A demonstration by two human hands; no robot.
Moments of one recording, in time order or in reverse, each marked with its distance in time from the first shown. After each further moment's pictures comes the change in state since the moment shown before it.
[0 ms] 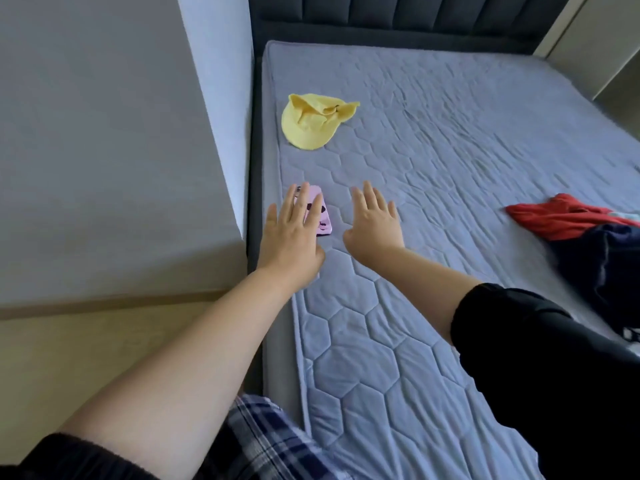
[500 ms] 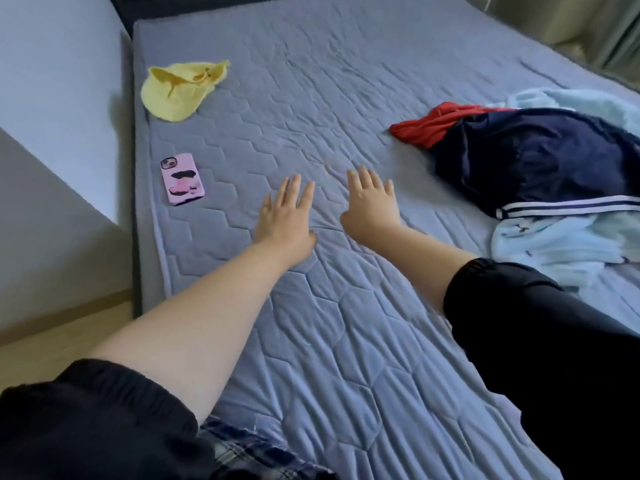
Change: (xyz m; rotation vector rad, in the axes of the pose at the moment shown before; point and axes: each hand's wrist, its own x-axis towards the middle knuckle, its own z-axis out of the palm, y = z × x) left_hand -0.015 0.242 0.063 0.062 -0.192 0.167; right_hand -0.132 0.239 0.015 0.006 -0.001 0.215
